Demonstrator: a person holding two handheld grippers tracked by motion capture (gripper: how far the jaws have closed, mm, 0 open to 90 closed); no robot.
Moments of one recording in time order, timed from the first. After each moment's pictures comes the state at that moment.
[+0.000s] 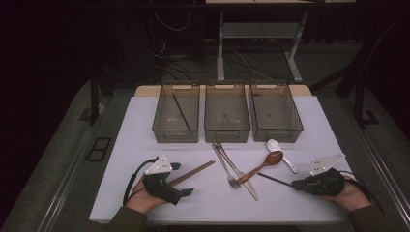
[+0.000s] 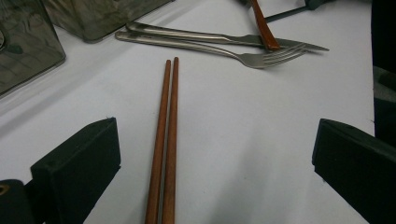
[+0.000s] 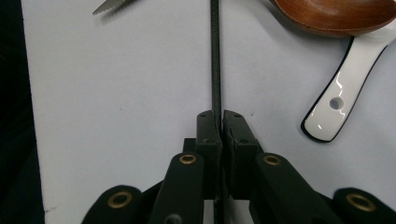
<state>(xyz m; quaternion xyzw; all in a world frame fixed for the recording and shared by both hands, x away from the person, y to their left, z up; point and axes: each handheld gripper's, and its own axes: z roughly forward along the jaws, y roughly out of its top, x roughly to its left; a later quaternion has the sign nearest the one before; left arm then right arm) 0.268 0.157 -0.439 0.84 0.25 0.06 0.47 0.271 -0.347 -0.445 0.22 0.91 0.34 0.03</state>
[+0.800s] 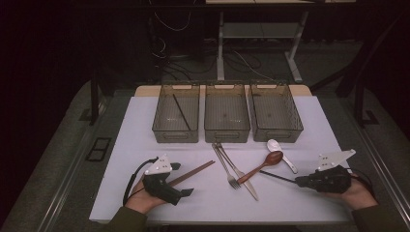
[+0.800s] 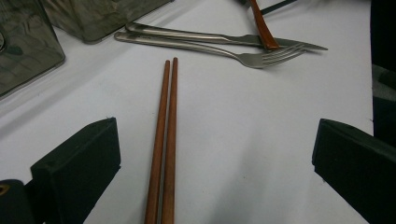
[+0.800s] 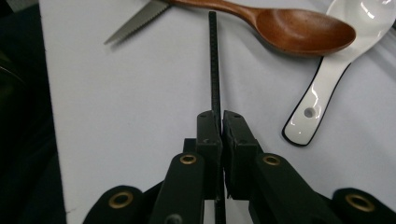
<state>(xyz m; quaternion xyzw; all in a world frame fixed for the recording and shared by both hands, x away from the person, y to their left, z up) 0.268 0.157 -0.438 0.84 0.25 0.06 0.47 0.271 -0.359 -0.429 0.23 0.90 0.37 0.03</state>
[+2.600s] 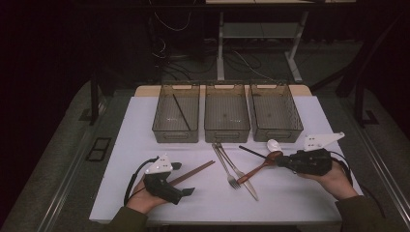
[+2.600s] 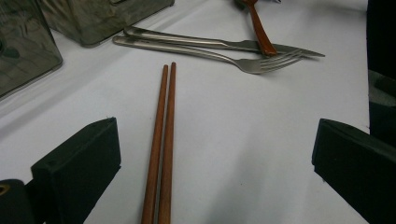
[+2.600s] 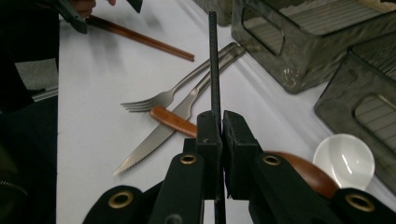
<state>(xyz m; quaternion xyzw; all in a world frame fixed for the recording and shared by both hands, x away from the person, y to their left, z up) 0.269 0.155 -0.437 0.84 0.25 0.06 0.48 0.299 -0.303 -0.388 0.22 0.86 0.46 0.06</state>
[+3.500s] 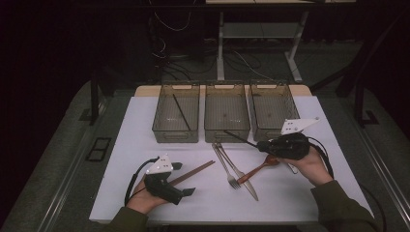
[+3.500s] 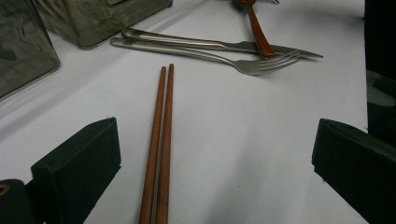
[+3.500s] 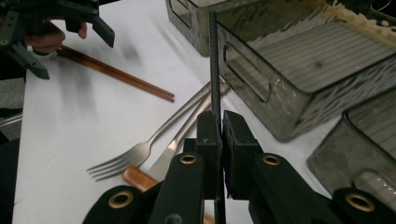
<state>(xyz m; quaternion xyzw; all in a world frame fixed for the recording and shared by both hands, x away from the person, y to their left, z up) 0.268 0.153 -0.437 0.84 0.25 0.06 0.48 0.335 -0.255 -0.376 0.25 0.85 0.46 0.07</state>
